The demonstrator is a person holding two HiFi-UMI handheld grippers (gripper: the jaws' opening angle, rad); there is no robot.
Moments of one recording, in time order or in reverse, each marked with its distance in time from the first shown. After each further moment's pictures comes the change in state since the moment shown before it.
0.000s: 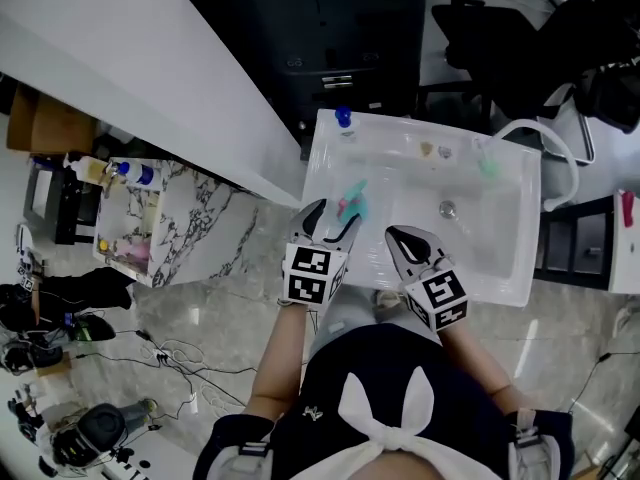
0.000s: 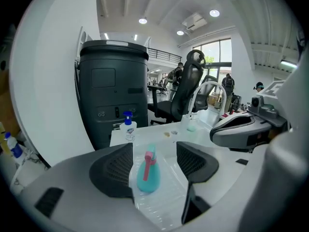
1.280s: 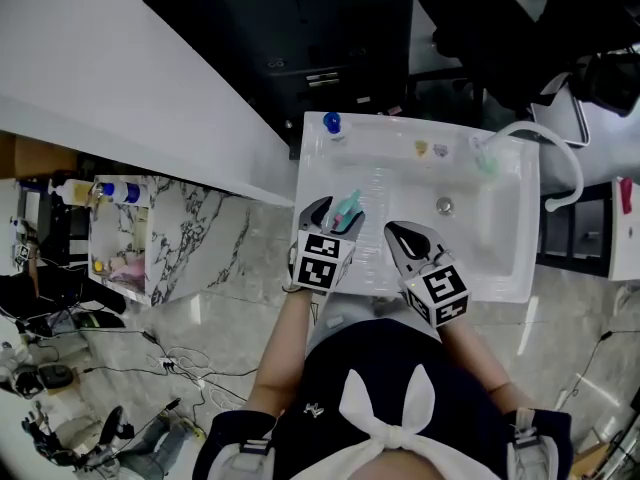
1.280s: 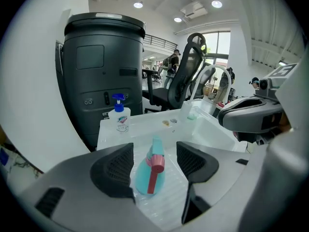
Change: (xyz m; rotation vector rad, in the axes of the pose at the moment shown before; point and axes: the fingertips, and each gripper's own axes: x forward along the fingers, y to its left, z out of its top) left arm 0.066 0.008 -0.024 0.024 0.154 -0.096; right arm 0.027 -0.028 -0.002 0.074 0.037 -0.057
